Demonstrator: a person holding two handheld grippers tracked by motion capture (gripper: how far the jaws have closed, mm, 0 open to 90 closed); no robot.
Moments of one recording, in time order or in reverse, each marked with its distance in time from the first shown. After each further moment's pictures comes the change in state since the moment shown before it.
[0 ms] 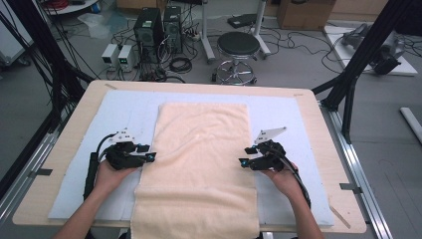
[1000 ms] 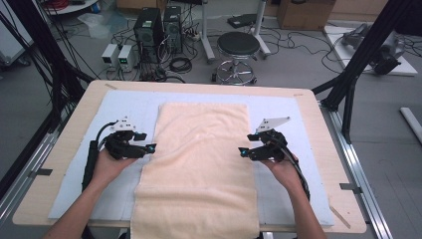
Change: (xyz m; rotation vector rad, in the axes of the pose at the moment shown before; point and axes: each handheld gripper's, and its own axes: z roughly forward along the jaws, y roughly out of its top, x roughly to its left) left arm 0.009 0.039 -0.006 0.012 0.048 0.047; right arm -0.009 0.029 -0.013 -0.057 -0.068 -0.001
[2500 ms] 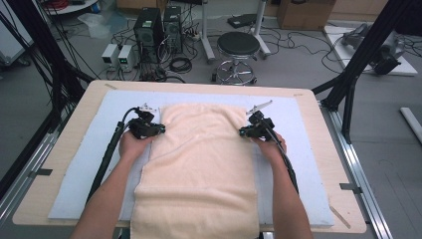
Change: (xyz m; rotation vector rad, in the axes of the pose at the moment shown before) left arm 0.042 0.018 0.090 0.119 0.108 -0.107; right arm -0.070 0.008 0.073 0.157 -0.071 0.125
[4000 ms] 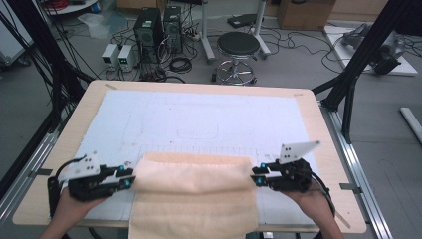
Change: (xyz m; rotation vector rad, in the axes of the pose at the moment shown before) left arm -0.075 -0.121 -0.191 -0.236 -0.302 0.254; right arm 0.123 -0.080 -0.159 -0.200 0.317 -0.209
